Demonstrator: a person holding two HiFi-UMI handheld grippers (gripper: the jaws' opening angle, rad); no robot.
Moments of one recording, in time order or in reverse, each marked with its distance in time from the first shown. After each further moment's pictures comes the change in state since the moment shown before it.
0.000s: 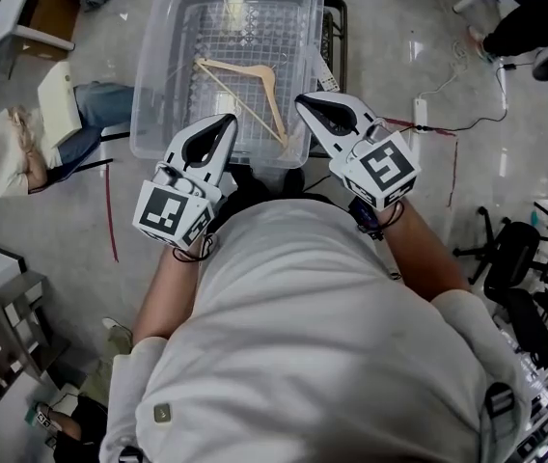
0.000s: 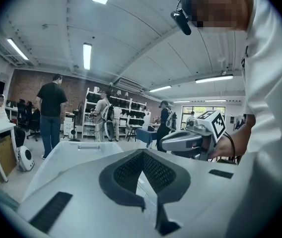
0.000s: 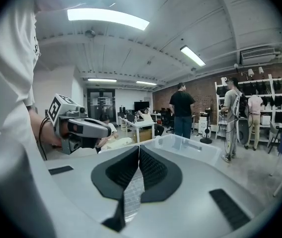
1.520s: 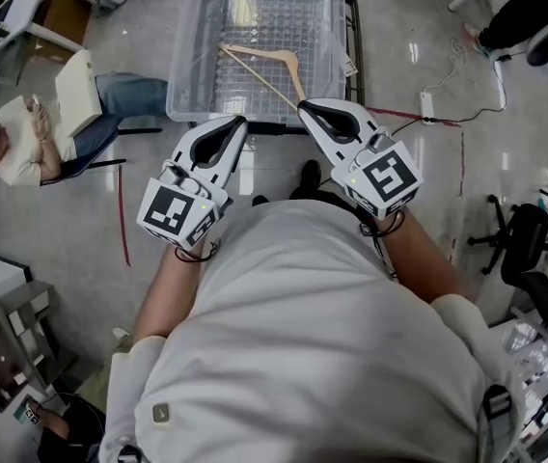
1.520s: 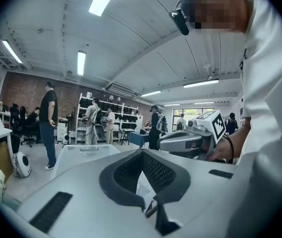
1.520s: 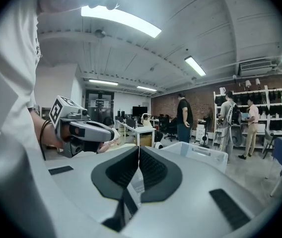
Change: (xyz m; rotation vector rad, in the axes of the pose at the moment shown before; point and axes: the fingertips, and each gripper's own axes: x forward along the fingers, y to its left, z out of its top) left arm -0.146 -0.018 0.000 0.045 -0.049 -0.093; right arm -0.001 0.158 0.032 -0.044 -0.065 -0.068
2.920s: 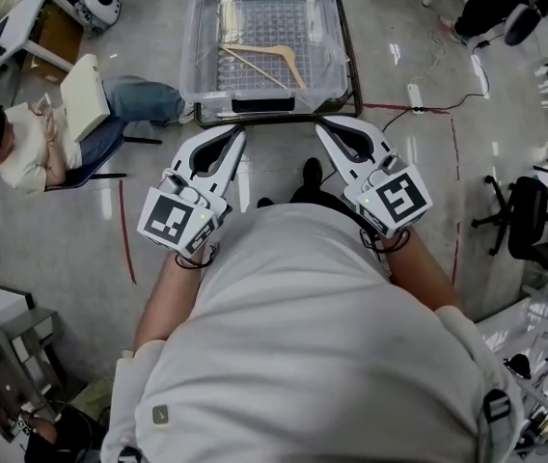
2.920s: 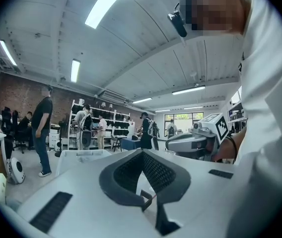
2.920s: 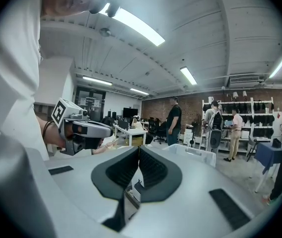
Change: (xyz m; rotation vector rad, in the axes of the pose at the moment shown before) left arm -0.112 -0.039 0.001 0.043 -0.081 -0.095; right arm -0.057 0.115 0.011 -0.043 -0.037 -0.149
